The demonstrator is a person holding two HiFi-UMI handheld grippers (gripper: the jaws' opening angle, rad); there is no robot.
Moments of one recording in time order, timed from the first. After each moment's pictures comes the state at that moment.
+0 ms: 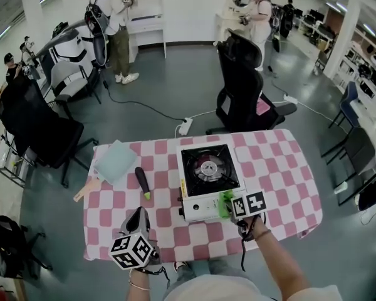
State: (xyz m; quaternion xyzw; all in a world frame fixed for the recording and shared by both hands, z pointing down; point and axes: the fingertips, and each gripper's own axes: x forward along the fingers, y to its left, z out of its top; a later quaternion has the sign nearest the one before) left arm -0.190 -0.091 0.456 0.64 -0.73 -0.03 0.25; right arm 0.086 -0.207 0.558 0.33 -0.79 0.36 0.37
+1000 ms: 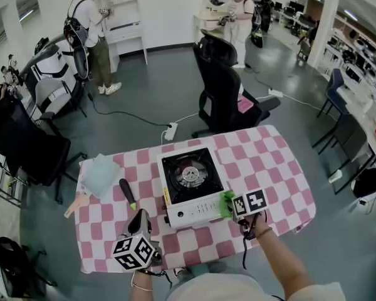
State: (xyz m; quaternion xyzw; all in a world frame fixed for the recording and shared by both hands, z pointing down) left arm -0.137 -0.137 0.457 0.67 -0.70 -0.02 0.25; right arm 0.150 -0.229 0.558 0.37 -0.77 0.38 0.36
